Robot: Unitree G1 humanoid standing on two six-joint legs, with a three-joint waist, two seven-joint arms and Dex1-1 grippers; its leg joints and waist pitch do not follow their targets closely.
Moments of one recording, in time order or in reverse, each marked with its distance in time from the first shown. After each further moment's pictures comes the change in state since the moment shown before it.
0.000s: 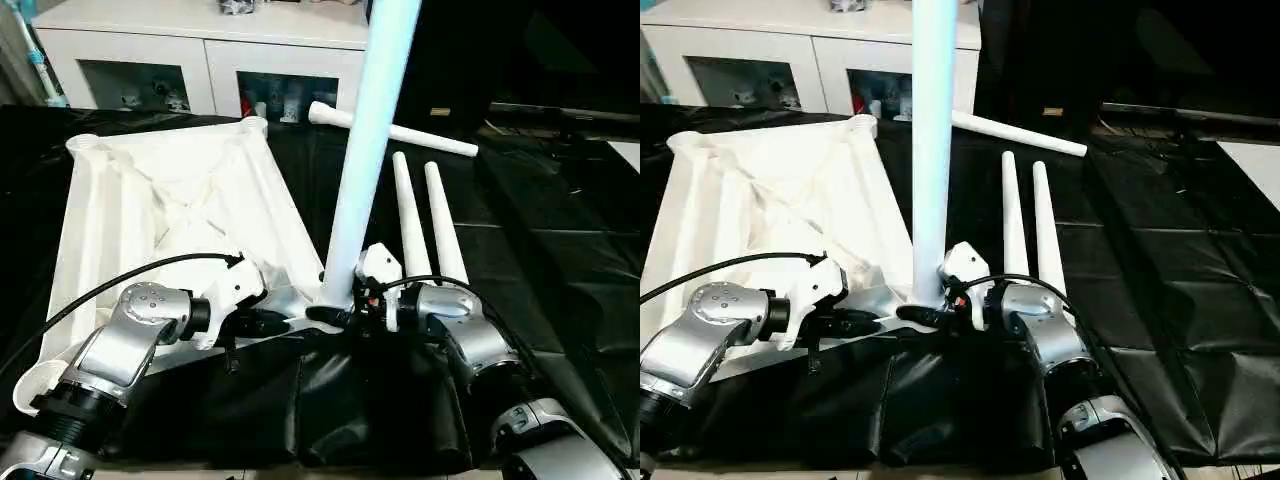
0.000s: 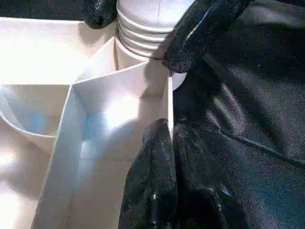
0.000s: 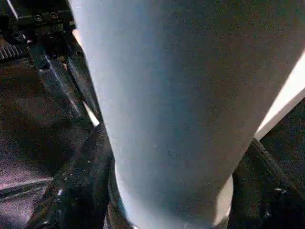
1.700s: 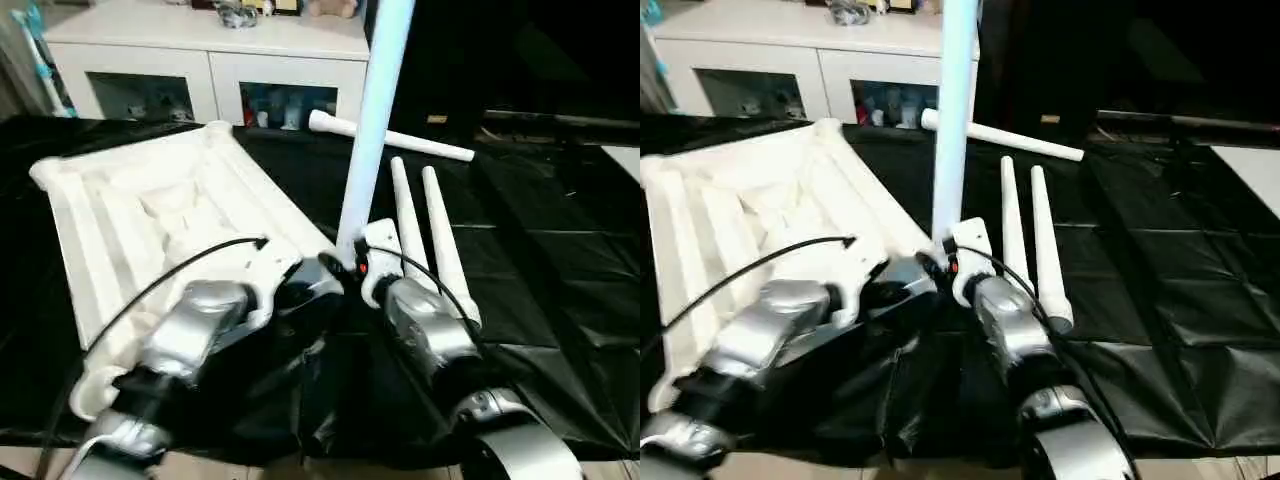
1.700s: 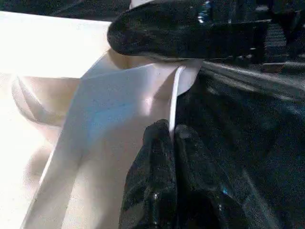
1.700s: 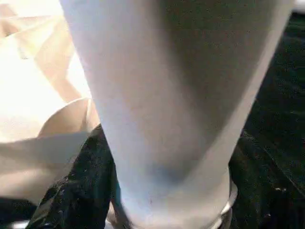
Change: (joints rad) left arm -0.115 -0.294 0.037 0.143 0.068 0.188 0.436; right arm -0.086 0.217 -0.151 0.146 -0.026 0.115 -0.764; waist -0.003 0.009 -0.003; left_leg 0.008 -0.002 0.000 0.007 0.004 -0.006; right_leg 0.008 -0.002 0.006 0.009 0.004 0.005
